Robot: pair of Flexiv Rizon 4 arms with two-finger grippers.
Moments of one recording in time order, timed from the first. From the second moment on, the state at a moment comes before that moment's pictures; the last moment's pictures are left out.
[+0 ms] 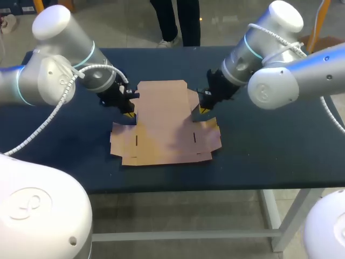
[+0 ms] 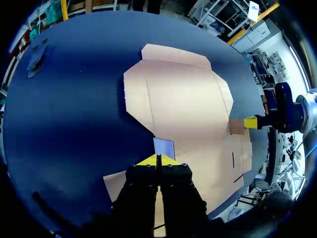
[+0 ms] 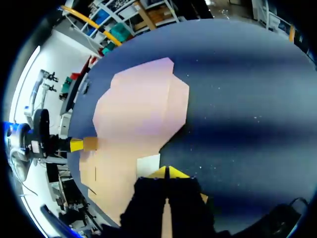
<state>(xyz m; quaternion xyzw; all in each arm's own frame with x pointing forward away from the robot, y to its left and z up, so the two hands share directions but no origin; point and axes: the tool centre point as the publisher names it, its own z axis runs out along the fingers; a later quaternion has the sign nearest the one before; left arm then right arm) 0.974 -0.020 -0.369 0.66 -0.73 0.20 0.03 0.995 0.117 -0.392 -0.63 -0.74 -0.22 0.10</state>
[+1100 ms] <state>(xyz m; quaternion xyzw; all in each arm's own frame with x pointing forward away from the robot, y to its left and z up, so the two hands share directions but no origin) 0.896 -0.009 -0.335 0.66 -0.72 0.21 0.04 0.916 0.057 -0.347 -0.66 -0.71 -0.20 0.13</state>
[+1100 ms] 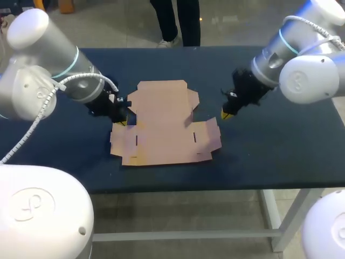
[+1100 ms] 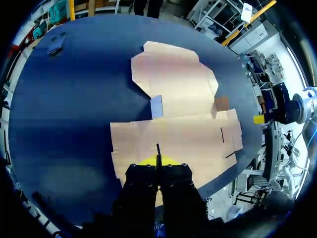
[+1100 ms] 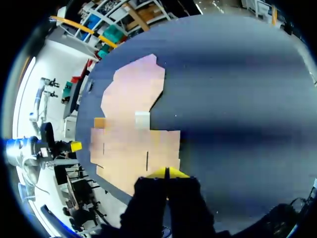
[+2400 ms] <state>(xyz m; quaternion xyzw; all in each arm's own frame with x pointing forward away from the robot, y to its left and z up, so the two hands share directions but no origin) 0.790 0.011 -0.361 0.67 -0.70 0.22 0.10 0.804 0.060 -0.371 -0.67 -0.70 -0.20 0.17</state>
